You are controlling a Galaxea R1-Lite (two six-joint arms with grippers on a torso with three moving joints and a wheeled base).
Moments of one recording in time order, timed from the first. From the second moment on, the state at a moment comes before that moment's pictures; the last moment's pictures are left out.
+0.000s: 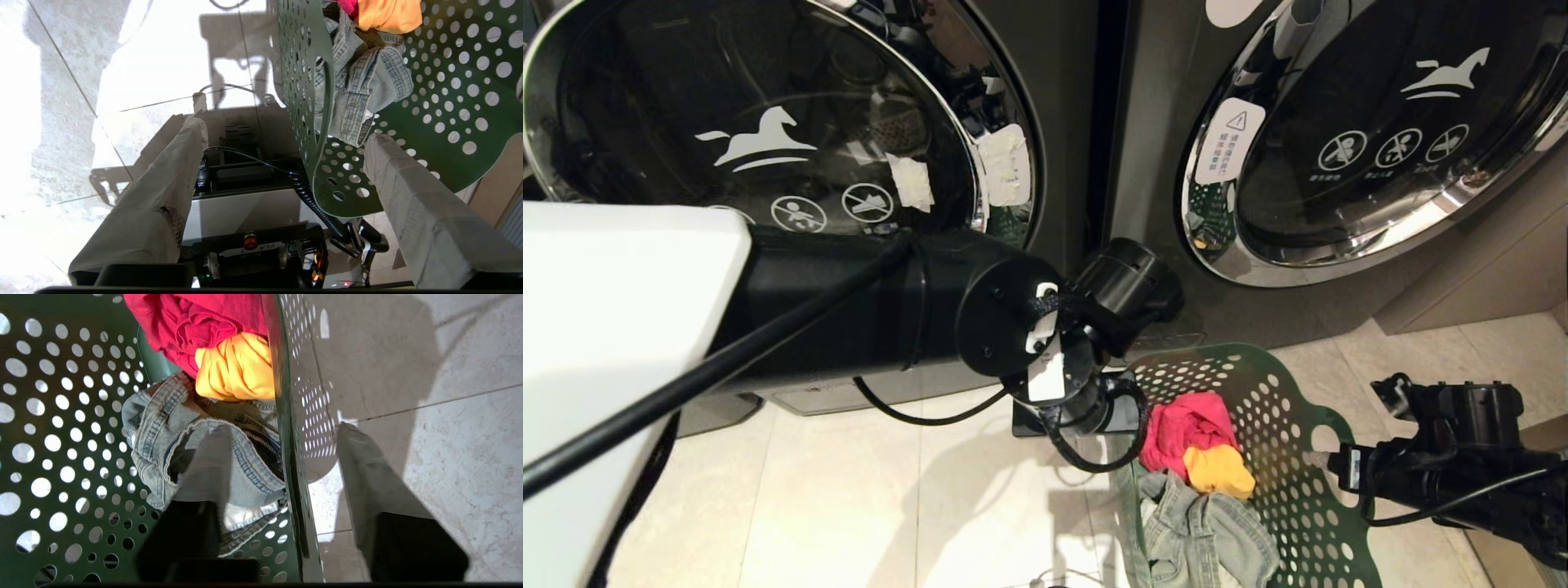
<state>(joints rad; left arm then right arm) -0.95 2.10 -1.83 0.71 0.31 -0.71 -0.05 1.91 -0.44 -0.81 0.11 0.16</state>
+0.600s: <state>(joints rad) -0.95 2.08 -1.83 0.71 0.34 -0.73 -0.05 1.97 -0.53 -0.82 0.08 0.16</state>
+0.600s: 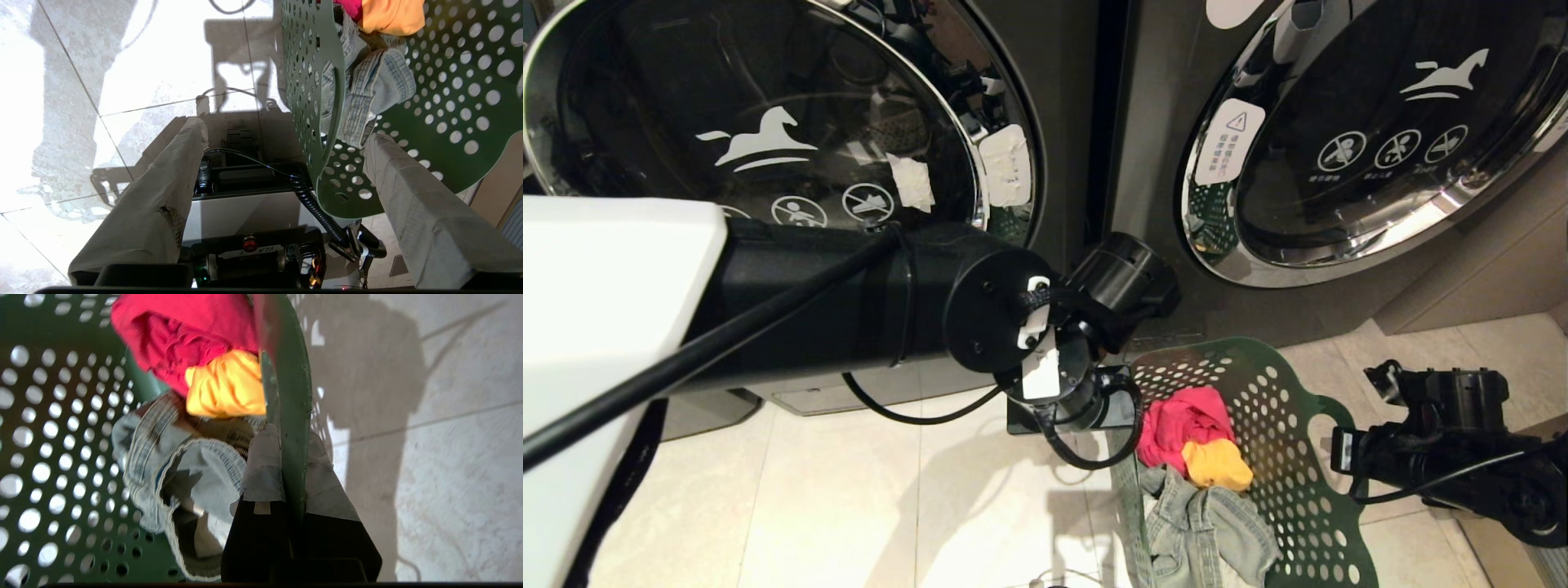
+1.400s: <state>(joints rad) -0.95 2.08 -1.83 0.71 0.34 -0.74 -0.05 2.05 -0.72 -0.81 0.00 0.15</state>
